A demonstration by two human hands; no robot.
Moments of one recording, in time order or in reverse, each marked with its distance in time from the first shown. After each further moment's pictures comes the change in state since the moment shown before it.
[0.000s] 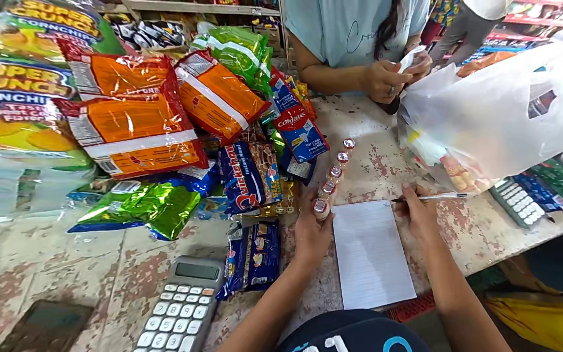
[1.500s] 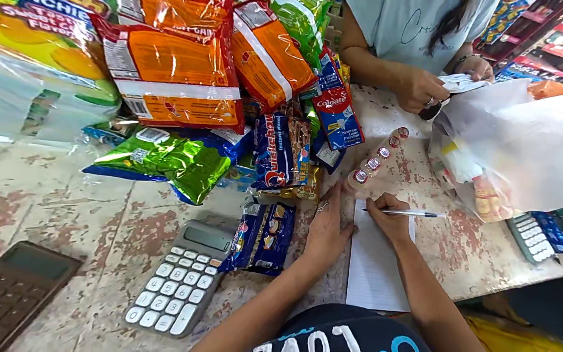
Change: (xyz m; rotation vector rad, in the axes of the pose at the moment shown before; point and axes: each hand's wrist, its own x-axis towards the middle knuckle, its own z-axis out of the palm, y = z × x) left_hand 0.003 0.016 -0.024 0.246 -0.352 -0.209; right_hand -0.002 0.029 0.090 -0.244 -0.253 -0.489
